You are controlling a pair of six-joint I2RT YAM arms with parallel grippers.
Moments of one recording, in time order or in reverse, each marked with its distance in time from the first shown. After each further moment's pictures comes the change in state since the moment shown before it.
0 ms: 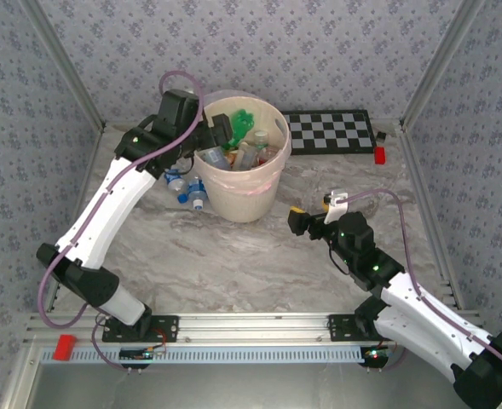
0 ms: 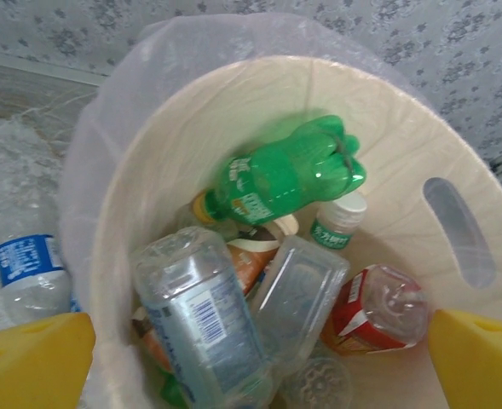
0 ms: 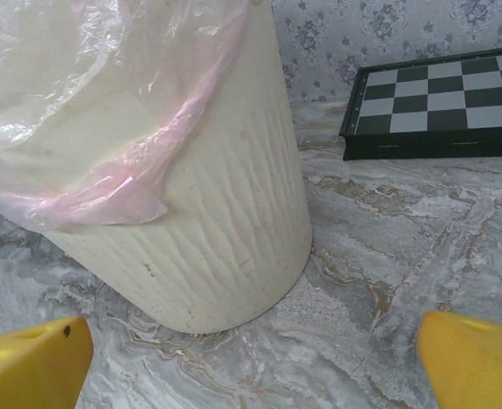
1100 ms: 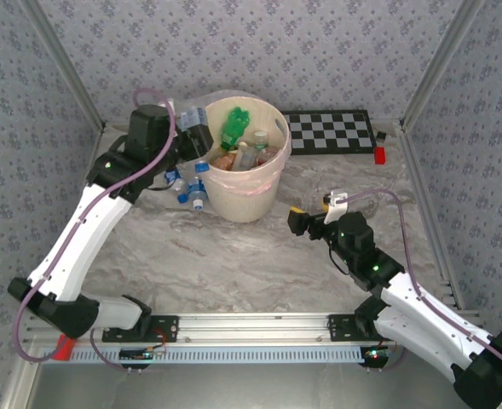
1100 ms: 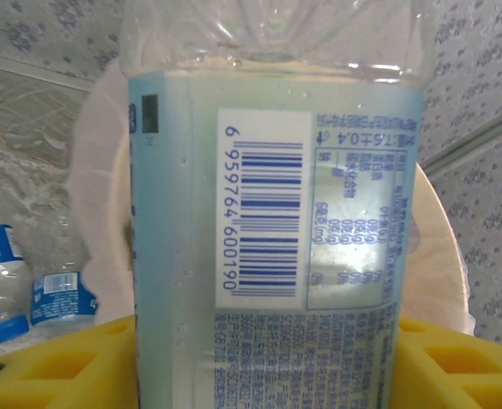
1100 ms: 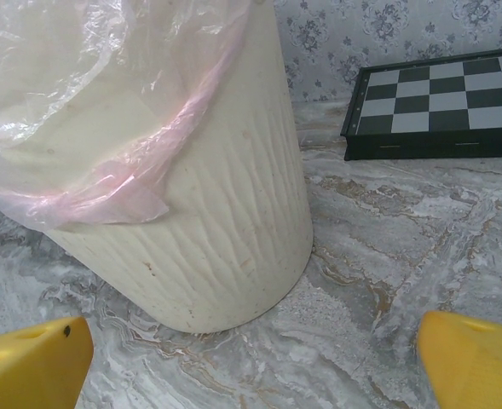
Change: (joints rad) left arm 0.041 -0.183 -0.186 0.124 0.152 -0.024; right arm 0.002 0.002 0.000 0.000 -0.003 -0.003
